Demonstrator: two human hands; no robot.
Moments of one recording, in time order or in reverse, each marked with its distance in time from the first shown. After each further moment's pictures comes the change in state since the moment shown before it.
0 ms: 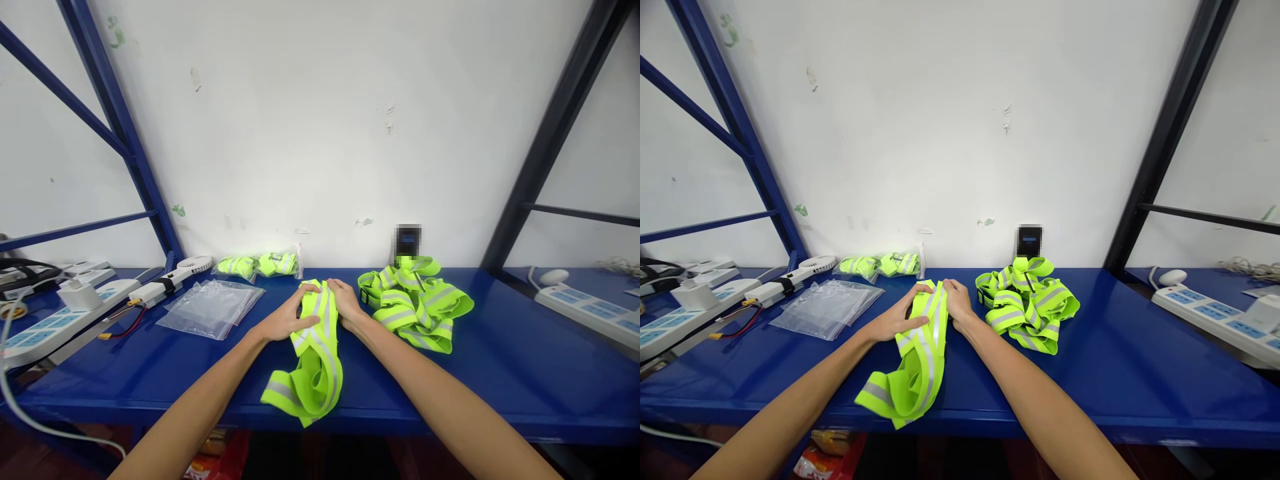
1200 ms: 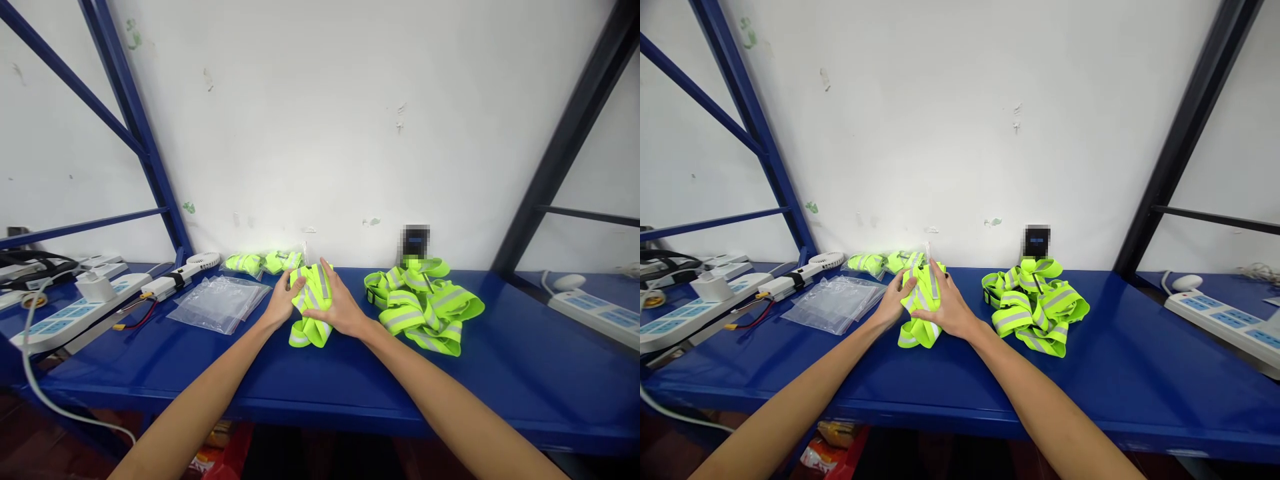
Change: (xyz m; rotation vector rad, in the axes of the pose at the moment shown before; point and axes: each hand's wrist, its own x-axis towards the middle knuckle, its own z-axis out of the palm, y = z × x) left_hand 0.020 -0.018 -0.006 -0.309 0.555 0.052; right_hand -0.031 -0.025 0.000 -0.754 -0.422 -0.793
